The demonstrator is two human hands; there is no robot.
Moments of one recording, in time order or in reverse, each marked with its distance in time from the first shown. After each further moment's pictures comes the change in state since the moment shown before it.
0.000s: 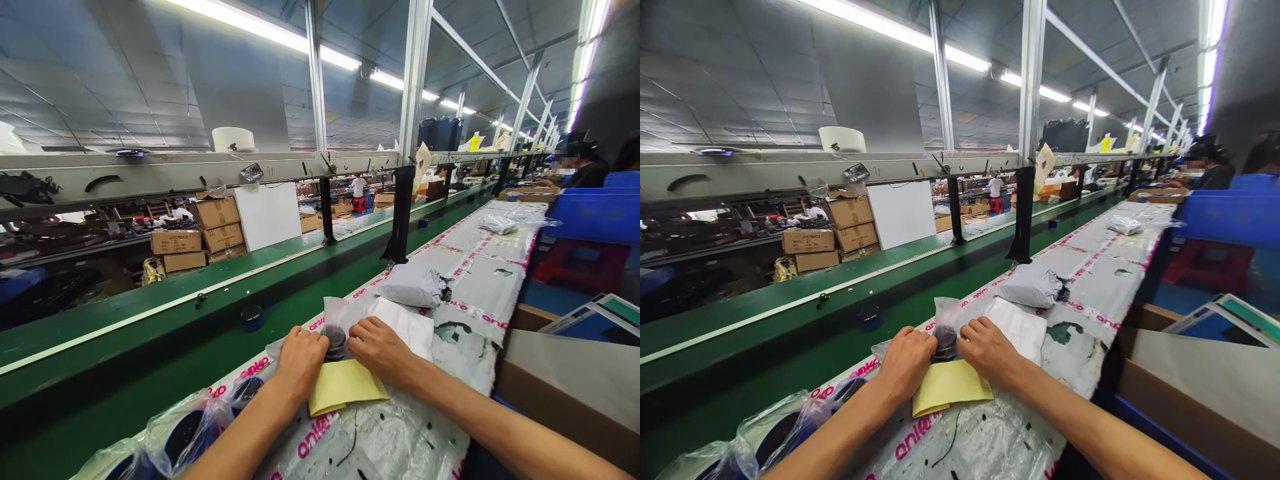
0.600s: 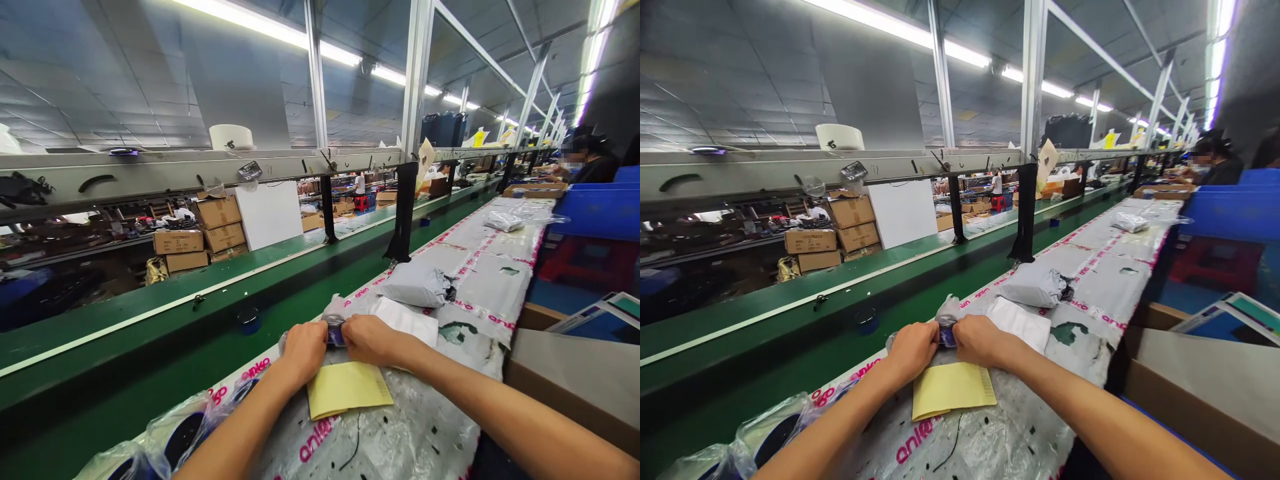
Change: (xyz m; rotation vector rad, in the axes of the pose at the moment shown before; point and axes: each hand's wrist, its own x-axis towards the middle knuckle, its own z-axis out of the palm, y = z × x) left_hand 0.025 -0.005 -0.009 -0.099 -0.096 -0.171; right_hand 0.046 0.005 -0.012 0.173 -0.376 0.207
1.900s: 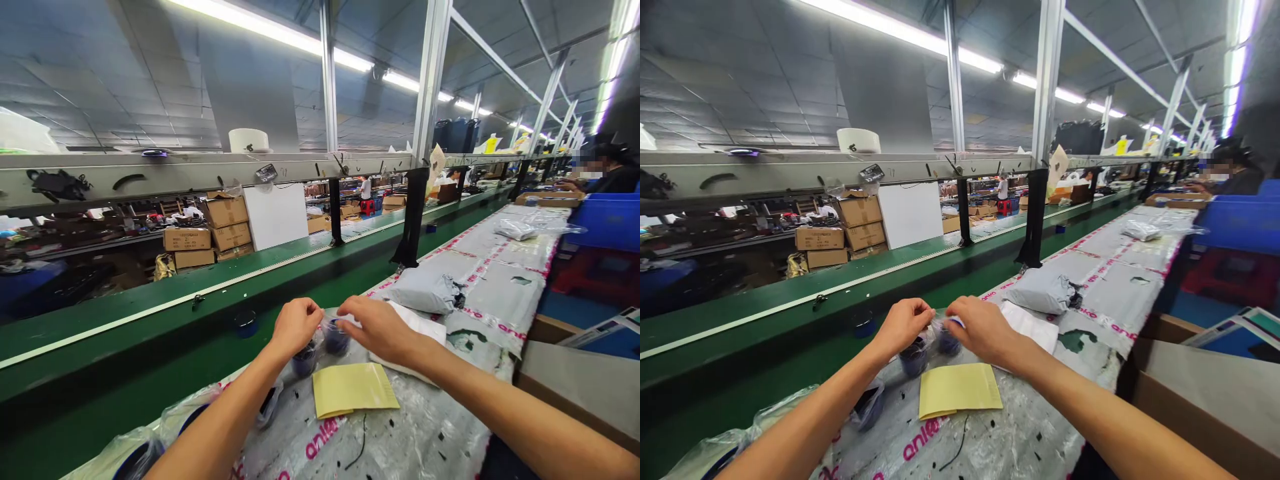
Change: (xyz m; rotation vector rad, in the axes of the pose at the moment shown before) left_hand 0.001 -0.027 -0.032 -0.686 0.242 -0.205; right_hand -0.008 -0.008 -0.041 0.319 0.306 0.067
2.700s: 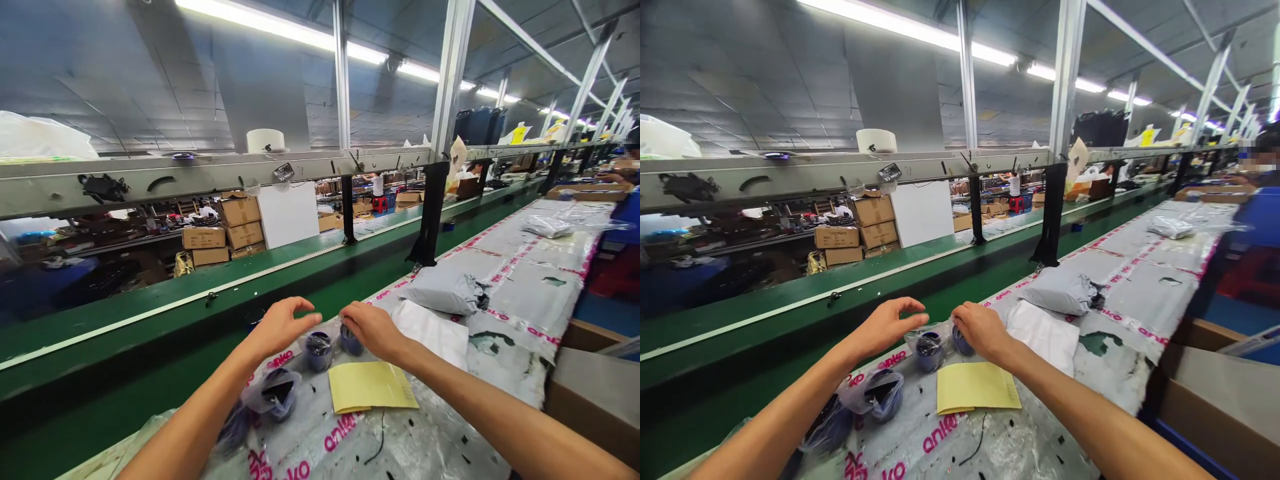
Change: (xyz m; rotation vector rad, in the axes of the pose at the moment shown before) left_hand -0.028 -0.030 -0.057 0.029 -0.106 0.107; right_hand 0.017 -0.002 0.052 -0.013 -0.034 0.019
